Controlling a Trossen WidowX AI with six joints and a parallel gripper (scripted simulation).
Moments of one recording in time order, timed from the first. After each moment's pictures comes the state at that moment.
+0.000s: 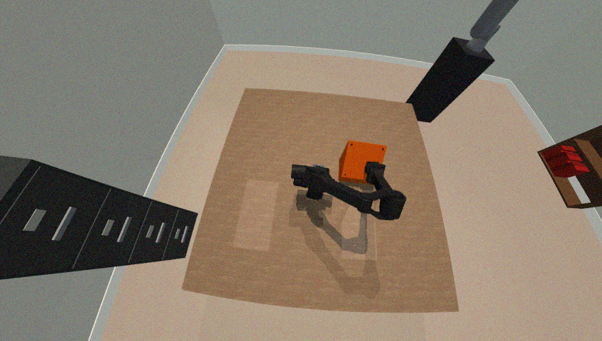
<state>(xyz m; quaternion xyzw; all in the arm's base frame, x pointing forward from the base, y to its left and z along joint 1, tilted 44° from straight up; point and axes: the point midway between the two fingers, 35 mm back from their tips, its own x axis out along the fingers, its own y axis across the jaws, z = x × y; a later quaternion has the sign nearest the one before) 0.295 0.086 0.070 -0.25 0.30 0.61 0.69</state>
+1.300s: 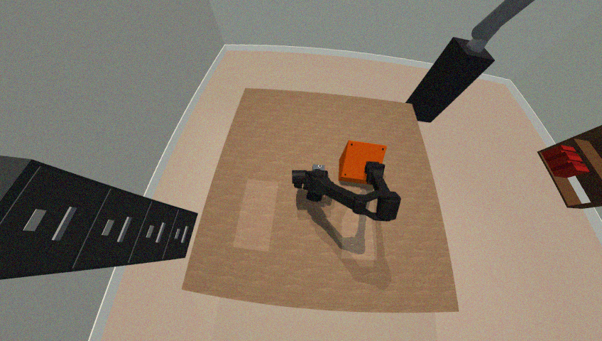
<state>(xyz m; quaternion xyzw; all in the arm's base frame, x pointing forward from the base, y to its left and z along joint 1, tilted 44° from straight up) 0.294 0.110 0.045 -0.24 0.30 0.61 0.69</state>
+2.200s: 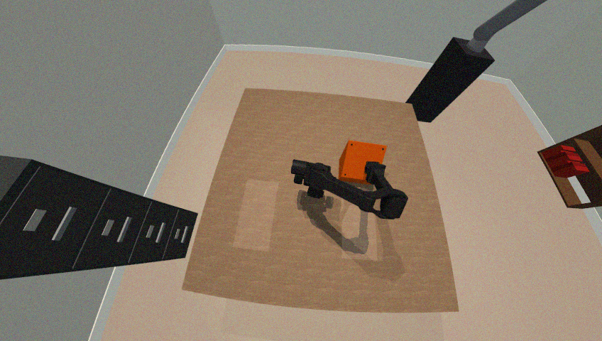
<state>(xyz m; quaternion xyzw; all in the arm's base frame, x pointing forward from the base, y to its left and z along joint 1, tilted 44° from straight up) 0.290 0.069 0.083 -0.25 0.31 0.61 0.69</state>
